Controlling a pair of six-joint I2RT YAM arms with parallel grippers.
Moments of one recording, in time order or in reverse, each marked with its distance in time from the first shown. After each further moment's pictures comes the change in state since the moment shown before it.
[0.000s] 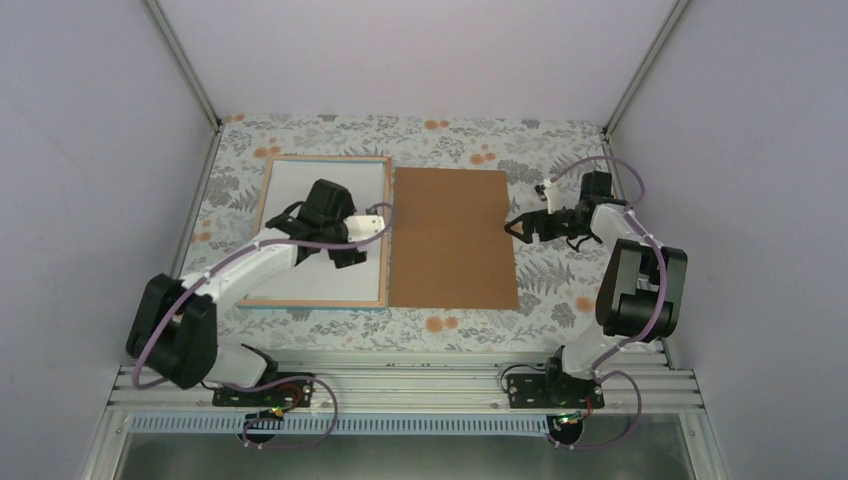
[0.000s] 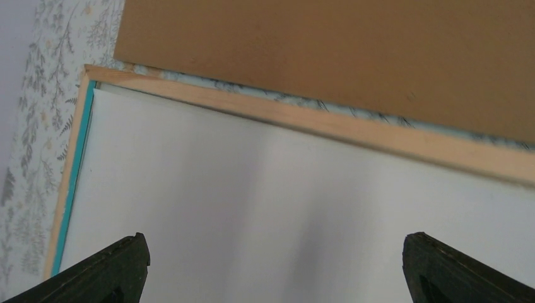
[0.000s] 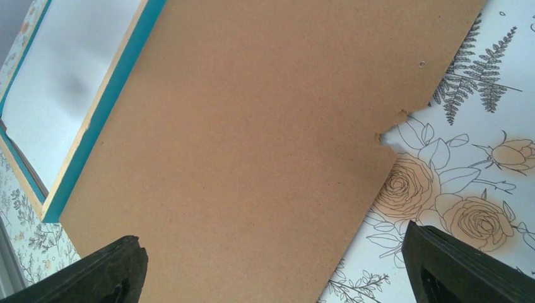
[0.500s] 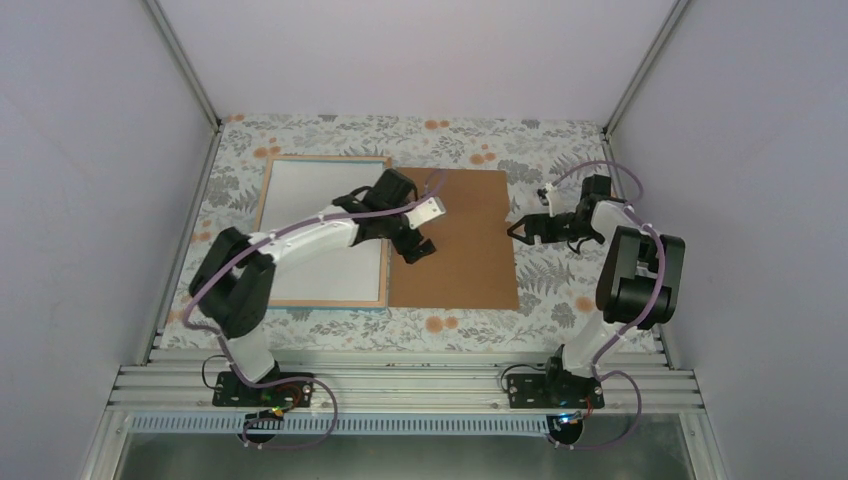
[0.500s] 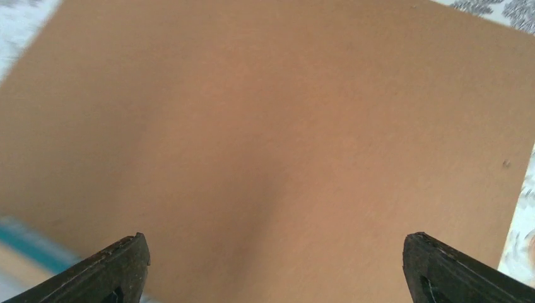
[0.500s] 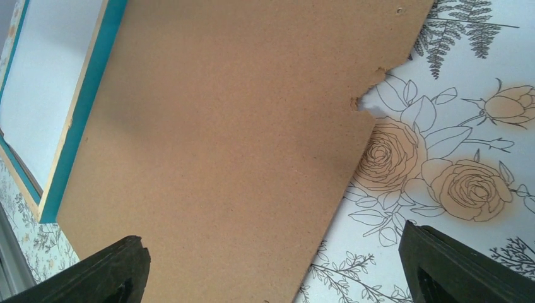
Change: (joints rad) left arm -0.210 0.353 0.352 0.011 0.142 -0.536; right arm -0.024 0.089 0.025 -0.040 0.015 0.009
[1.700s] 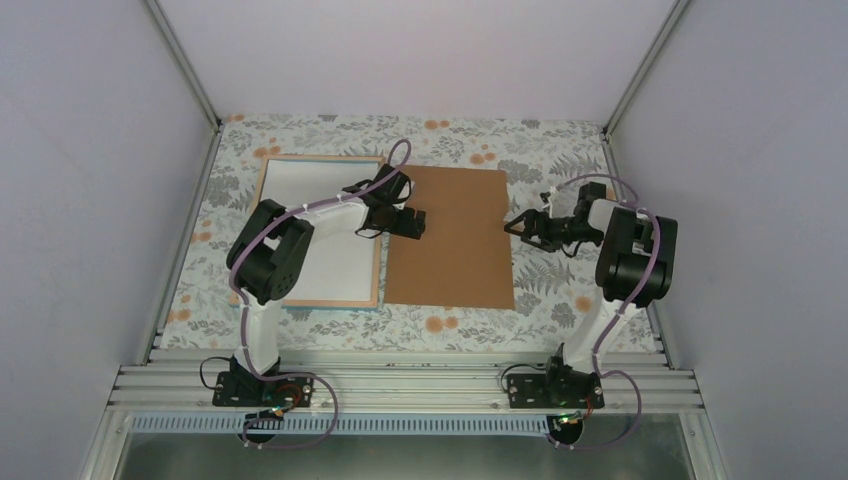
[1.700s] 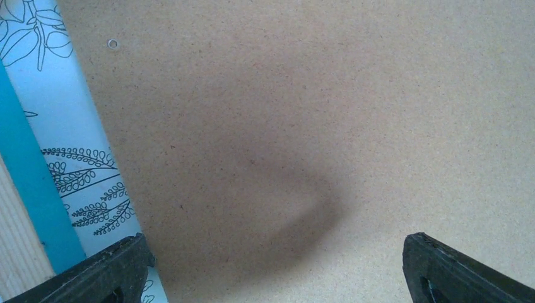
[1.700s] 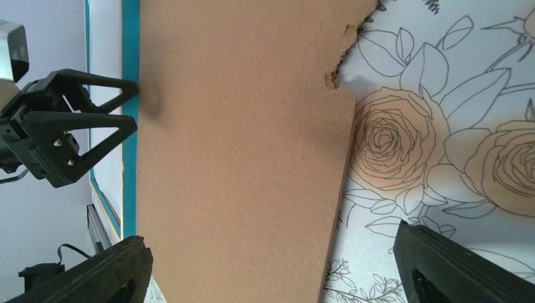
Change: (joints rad) left arm 0.100 0.315 0.129 0.039 -0.104 -0.695; right arm -0.030 0.172 0.037 0.011 -0.135 0.230
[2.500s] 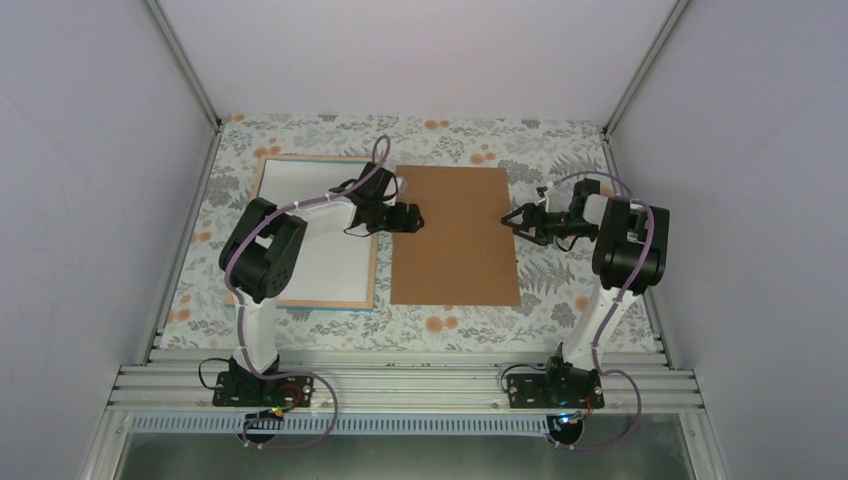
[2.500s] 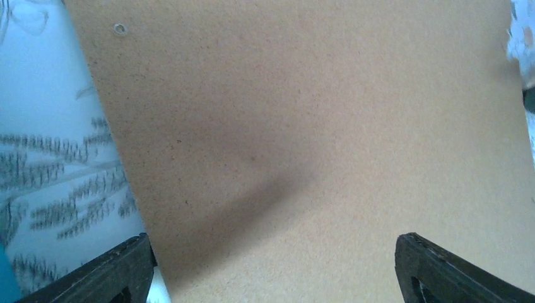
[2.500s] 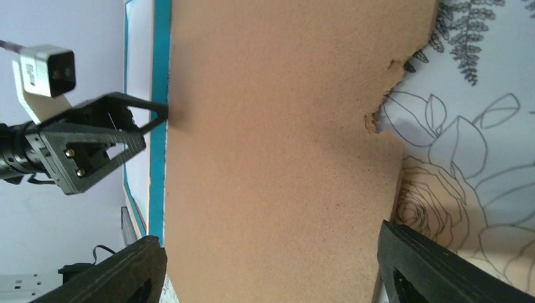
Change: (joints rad) left arm 0.055 -0.001 -0.048 0.113 0.210 -0.132; right arm 0.029 0.107 0.071 0.041 -0.091 0.048
